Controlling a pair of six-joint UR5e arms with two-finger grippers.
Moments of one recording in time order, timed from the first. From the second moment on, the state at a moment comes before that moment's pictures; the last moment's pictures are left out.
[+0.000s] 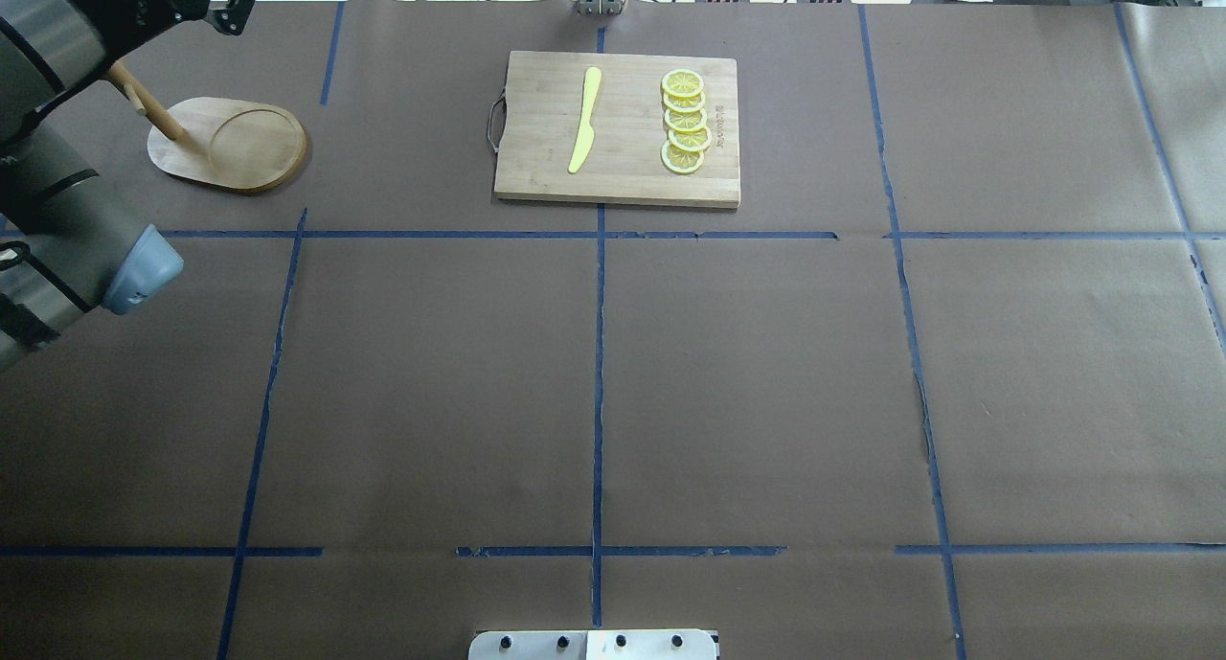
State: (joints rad) left arm -1.00 -2.00 -1.37 -3.24 -1.54 -2.73; right arm 1.60 -1.75 1.83 -1.71 2.27 -0.20
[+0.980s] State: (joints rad) left arm -1.07 -1.97 -1.07 -3.59 -1.54 -2.95; right arm 1.60 -1.75 1.83 -1.71 2.27 -0.20
